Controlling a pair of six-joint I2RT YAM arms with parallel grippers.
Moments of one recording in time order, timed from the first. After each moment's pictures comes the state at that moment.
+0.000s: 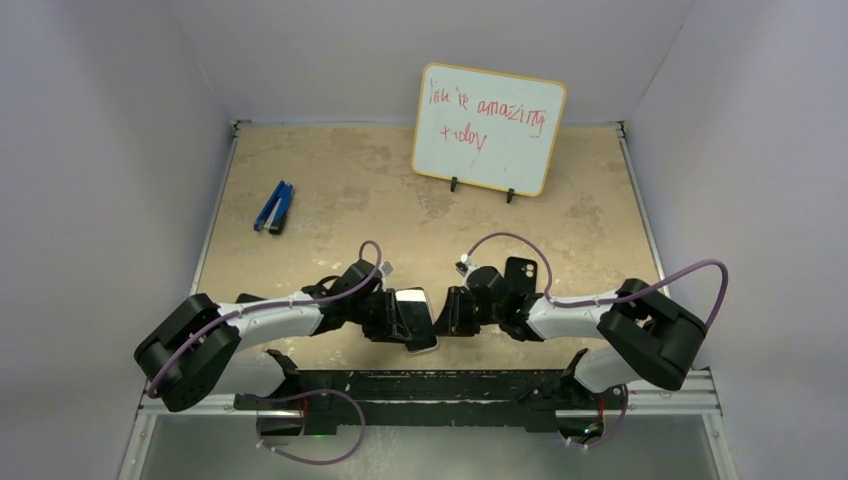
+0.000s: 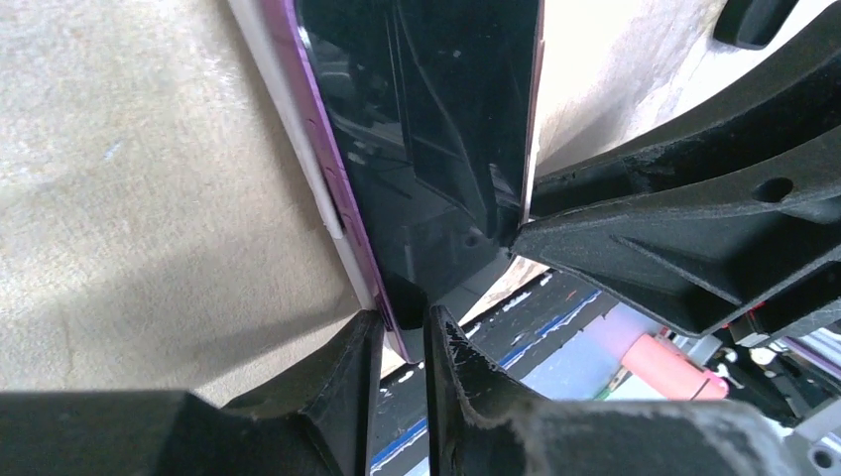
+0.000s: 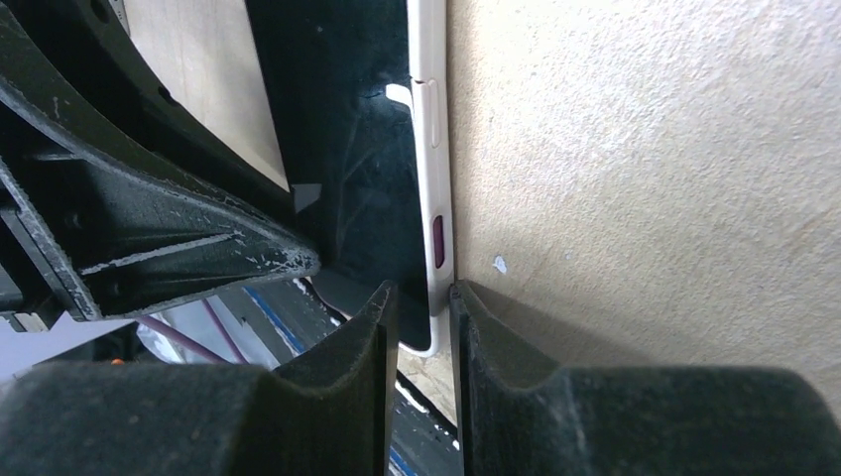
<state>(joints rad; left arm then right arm) -0.78 1.30 0.42 -0.07 0.38 -1.02 0.89 1.43 0.40 0.27 -0.31 0.99</state>
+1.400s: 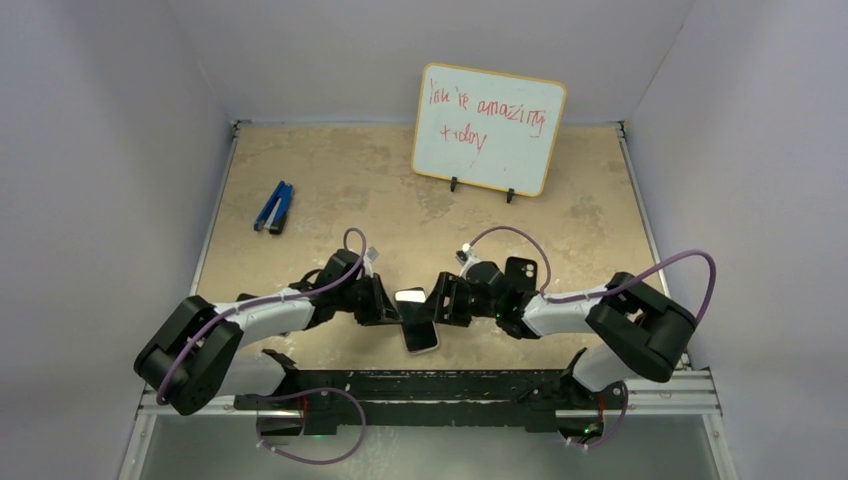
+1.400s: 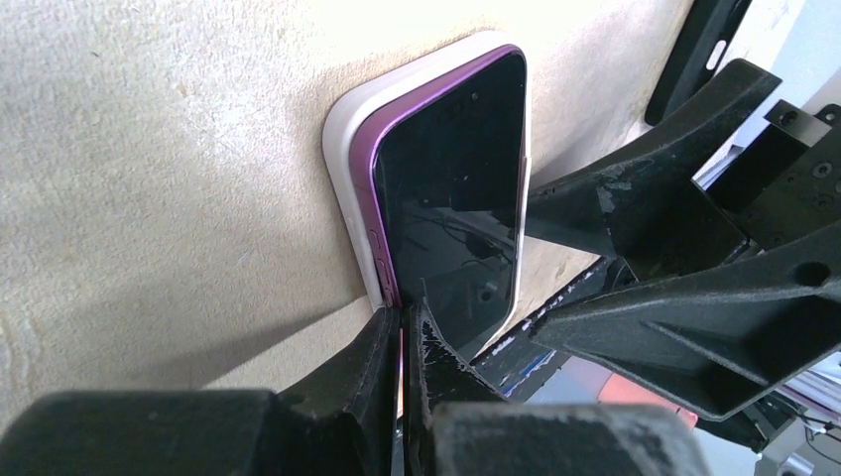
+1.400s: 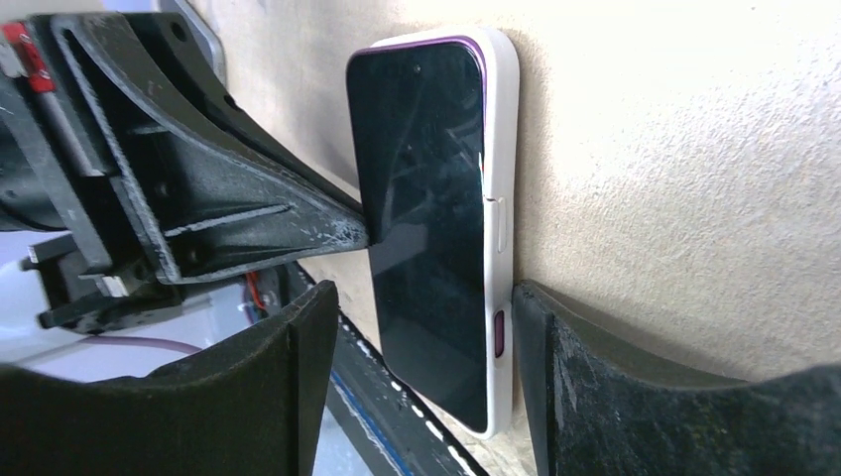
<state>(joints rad) -0.62 1.29 0.39 0.02 0.42 -0.93 0.89 1.48 0.43 0.43 -0.26 1.06</state>
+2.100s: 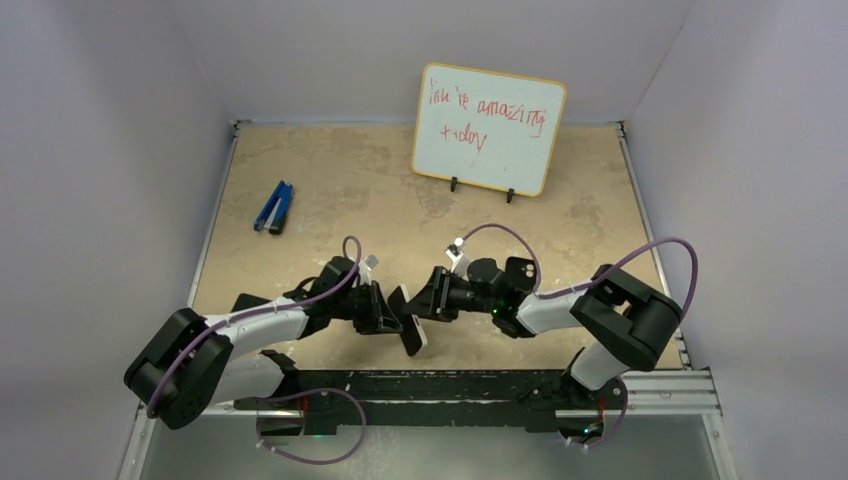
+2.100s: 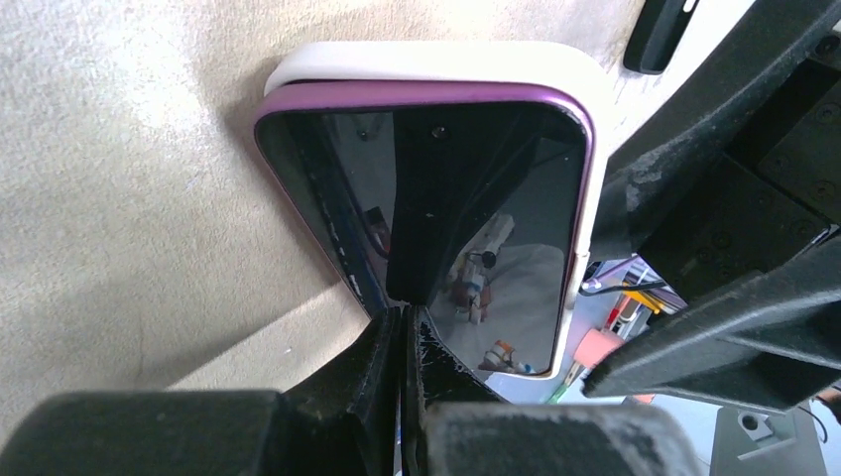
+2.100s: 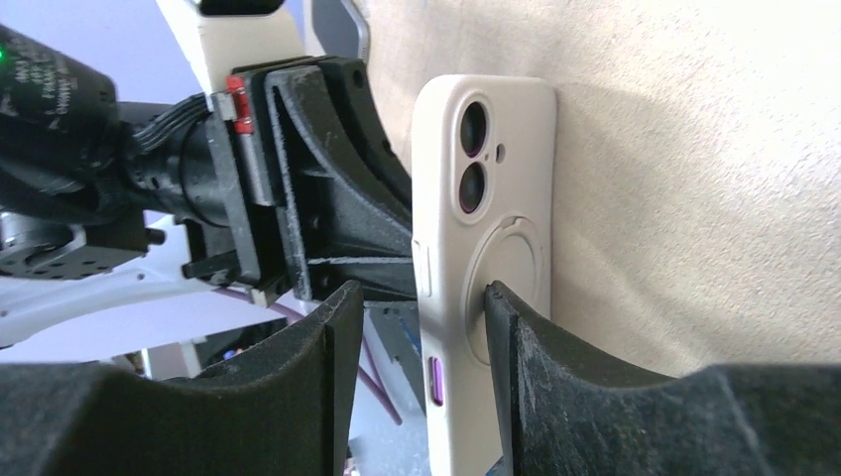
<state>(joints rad) -0.62 1.21 0.33 0.04 0.50 -0.98 0.88 1.56 0.40 0.78 -0.40 1.20</state>
